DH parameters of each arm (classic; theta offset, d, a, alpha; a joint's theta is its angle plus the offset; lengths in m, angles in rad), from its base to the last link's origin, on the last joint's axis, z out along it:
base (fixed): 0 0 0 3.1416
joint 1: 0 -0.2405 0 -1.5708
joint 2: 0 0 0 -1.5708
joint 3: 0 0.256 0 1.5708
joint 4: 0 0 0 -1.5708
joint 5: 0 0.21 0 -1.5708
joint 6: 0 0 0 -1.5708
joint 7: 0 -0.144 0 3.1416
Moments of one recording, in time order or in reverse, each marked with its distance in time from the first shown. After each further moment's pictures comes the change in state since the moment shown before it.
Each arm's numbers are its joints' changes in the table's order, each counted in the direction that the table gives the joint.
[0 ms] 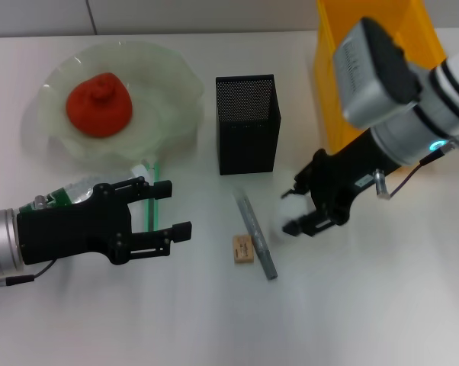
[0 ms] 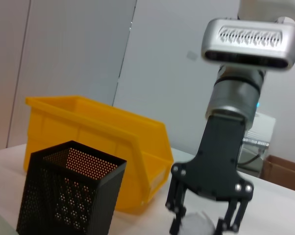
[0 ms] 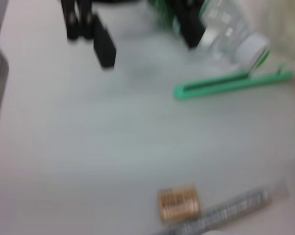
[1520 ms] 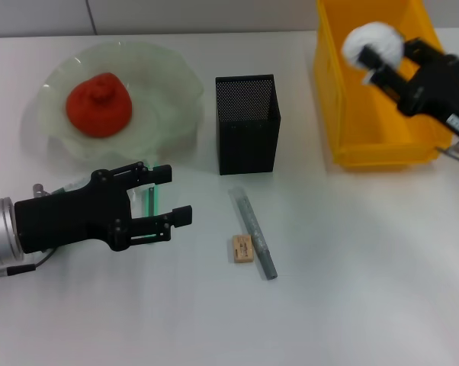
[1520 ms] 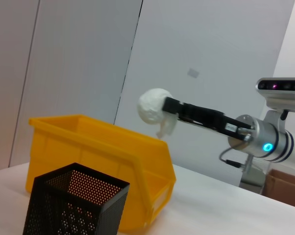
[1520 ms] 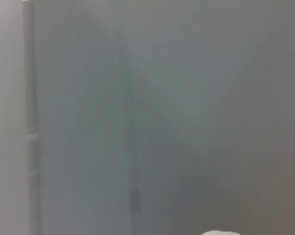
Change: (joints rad) left arm 0.014 0.005 -0.046 0.000 -0.003 0.023 0.003; right arm 0.358 -0.007 0.640 -0.509 0.931 0.042 0.877
